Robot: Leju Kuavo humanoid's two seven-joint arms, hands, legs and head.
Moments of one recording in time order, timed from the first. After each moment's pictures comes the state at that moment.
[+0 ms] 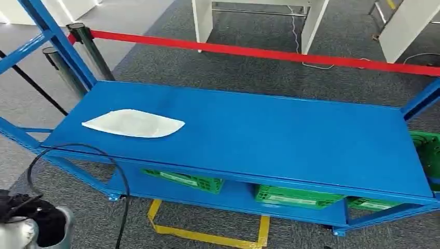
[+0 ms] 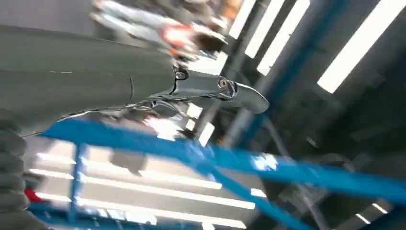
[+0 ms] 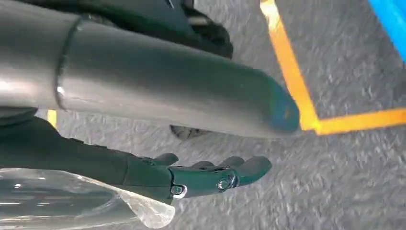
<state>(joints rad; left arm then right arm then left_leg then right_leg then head) 0.04 -0.24 -0.01 -2.09 -0.10 0.69 -0.70 -0.05 0.18 -0.63 -0.23 0.31 -0.04 -0.23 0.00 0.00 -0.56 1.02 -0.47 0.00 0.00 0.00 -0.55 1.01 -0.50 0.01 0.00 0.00</state>
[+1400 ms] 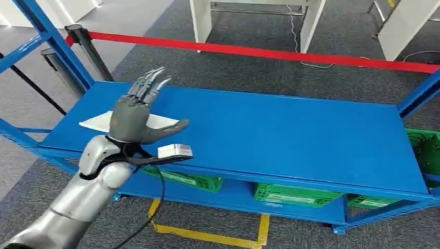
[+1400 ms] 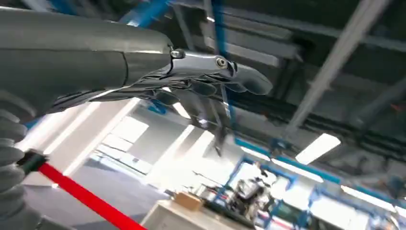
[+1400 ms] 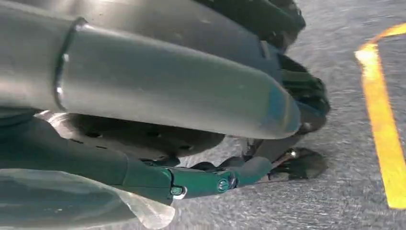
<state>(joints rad) -0.49 -0.02 -0.42 -1.36 -0.81 0.40 -0.34 -0.04 0.22 -0.60 -0.20 0.49 0.15 -0.05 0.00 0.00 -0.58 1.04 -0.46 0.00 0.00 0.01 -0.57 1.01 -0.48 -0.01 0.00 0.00</state>
